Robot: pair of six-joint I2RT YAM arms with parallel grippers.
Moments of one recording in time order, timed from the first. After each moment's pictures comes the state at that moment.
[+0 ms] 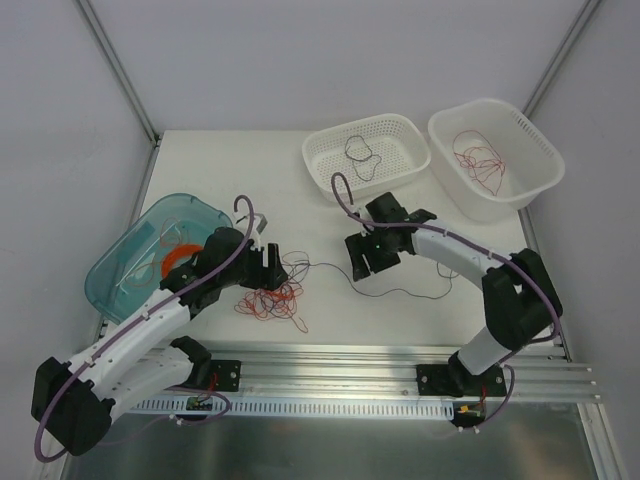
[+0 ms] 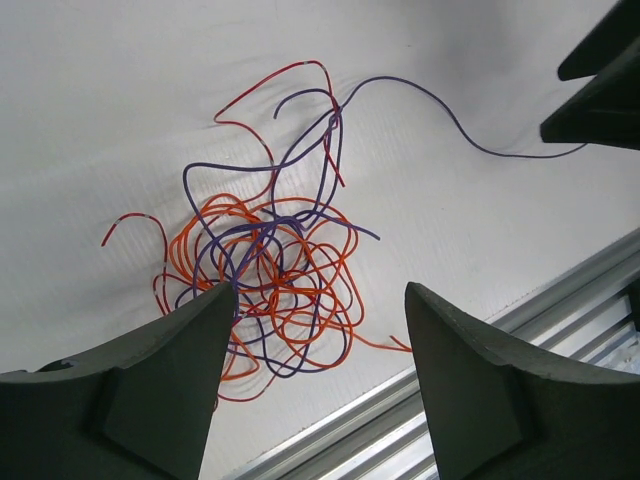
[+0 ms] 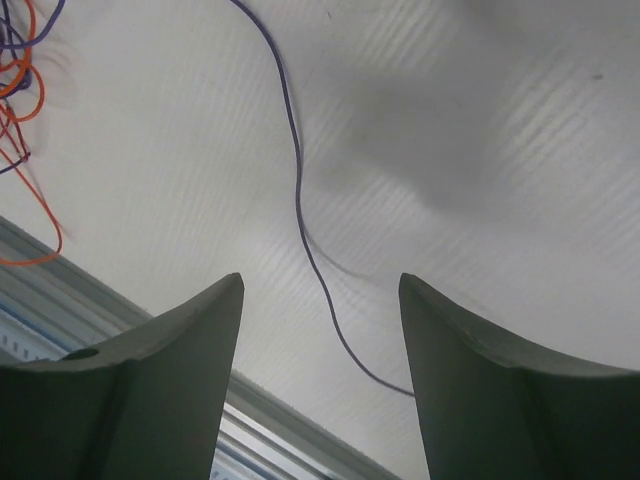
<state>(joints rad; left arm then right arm) -0.57 0.89 0.62 -0.41 0.10 -0.43 0.59 1.55 1.06 -0.66 -0.24 0.13</state>
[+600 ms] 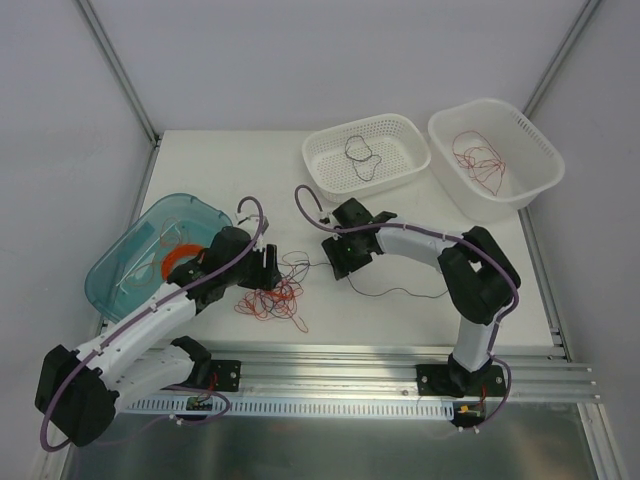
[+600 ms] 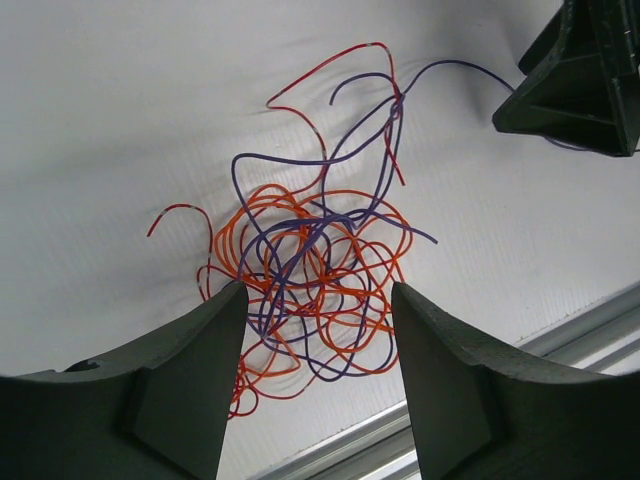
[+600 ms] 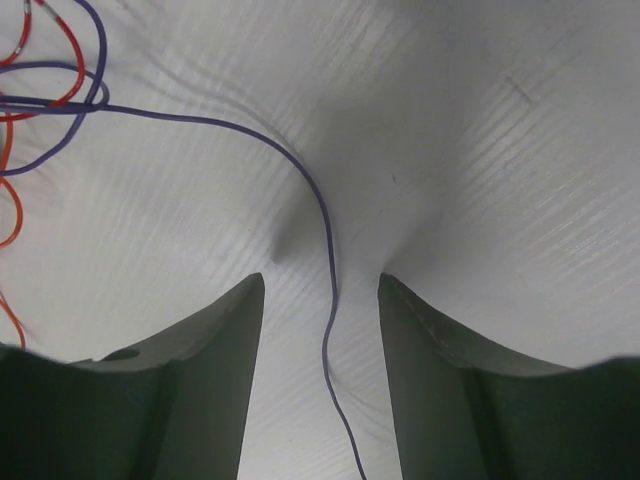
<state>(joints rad) -0.57 0.94 0.62 -0.43 0.04 -0.36 0.73 1.84 1.19 -0.52 -0.15 0.13</state>
